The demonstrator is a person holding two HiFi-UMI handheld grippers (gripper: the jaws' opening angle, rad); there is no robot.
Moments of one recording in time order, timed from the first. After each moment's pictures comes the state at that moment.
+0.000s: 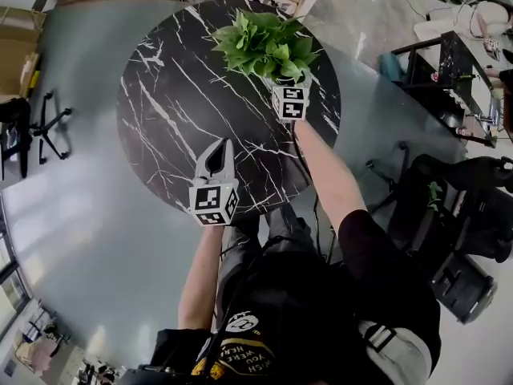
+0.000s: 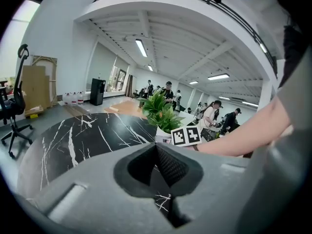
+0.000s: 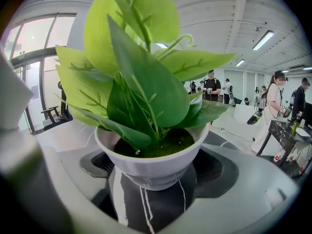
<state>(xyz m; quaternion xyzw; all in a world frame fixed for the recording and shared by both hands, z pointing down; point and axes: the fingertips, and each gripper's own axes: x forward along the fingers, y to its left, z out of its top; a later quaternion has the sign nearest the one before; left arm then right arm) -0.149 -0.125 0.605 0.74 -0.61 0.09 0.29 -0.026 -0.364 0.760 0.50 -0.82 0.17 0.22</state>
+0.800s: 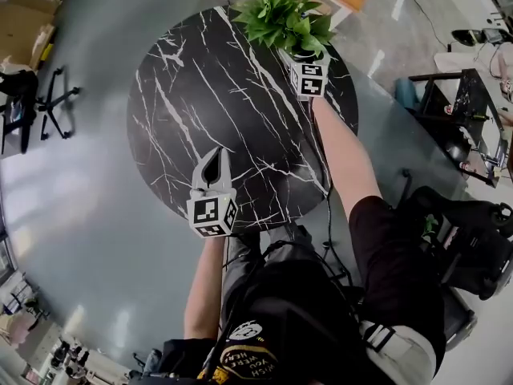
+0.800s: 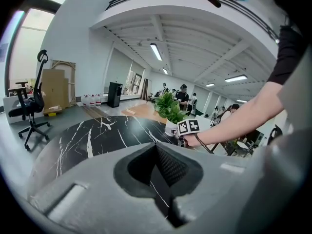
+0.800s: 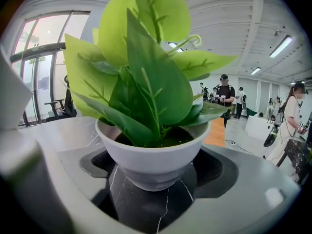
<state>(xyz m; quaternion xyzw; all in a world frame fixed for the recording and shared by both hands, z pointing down) -0.205 -0.140 0.616 0.67 -0.68 0.08 0.29 -0.078 -0.494 0.761 0.46 -0.85 0.11 0.23</state>
